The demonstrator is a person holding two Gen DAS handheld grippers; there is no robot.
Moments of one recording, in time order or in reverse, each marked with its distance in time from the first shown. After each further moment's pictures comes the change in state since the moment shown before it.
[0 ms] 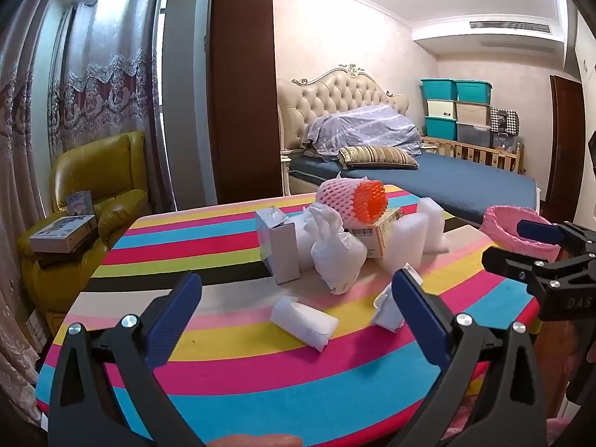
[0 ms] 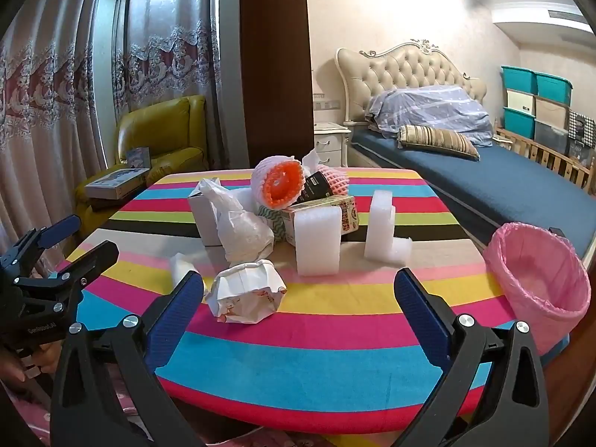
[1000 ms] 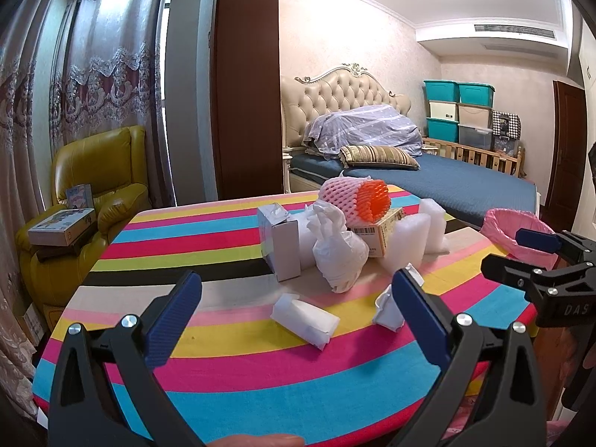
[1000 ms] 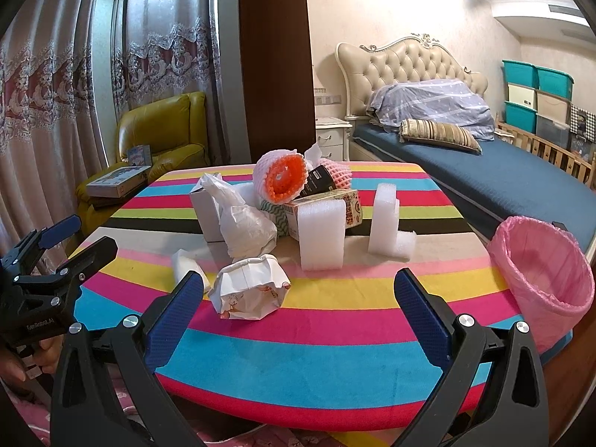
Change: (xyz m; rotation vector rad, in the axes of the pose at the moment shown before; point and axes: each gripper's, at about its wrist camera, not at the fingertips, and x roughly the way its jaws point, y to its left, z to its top) left arm 0.000 0.006 0.001 -0.020 0.011 -0.003; right arm 0.002 0.004 -0.002 0.007 0.018 0.006
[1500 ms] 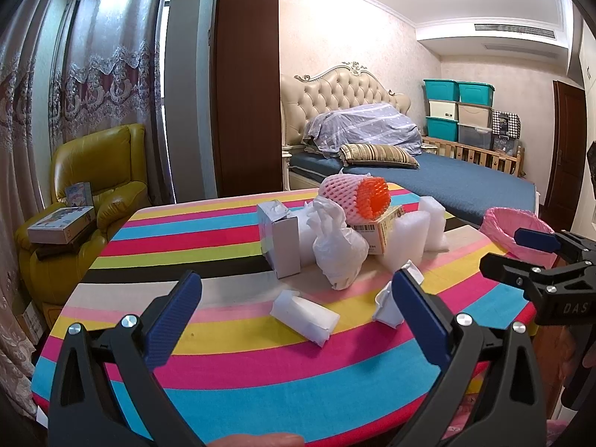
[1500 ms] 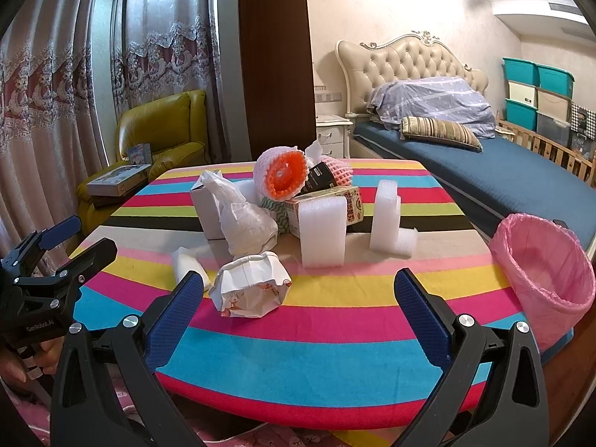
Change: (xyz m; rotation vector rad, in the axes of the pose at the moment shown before) left arm -0.001 0.001 -0.001 -0.005 0.005 -0.003; right arm 0.002 -0.001 -0.002 0.007 0.009 0.005
